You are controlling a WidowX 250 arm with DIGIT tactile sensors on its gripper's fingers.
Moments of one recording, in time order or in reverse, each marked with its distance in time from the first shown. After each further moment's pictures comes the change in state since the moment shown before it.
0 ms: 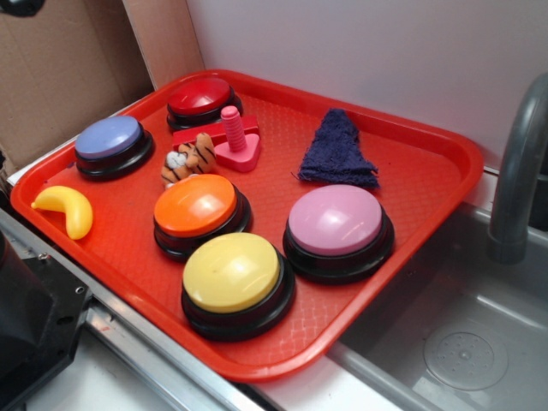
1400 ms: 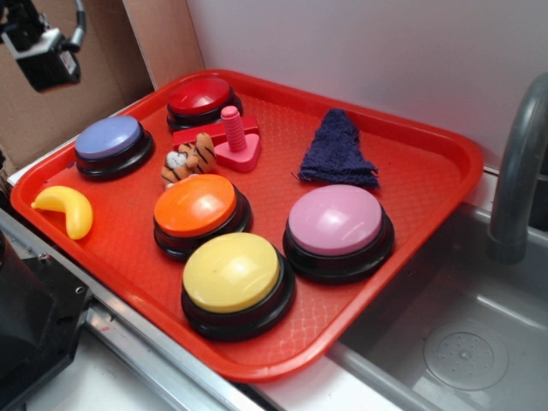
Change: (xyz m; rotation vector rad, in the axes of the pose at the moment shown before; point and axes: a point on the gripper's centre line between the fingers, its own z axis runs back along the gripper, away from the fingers) arm -0.005 0.077 -0.085 0.064 -0.060 0.849
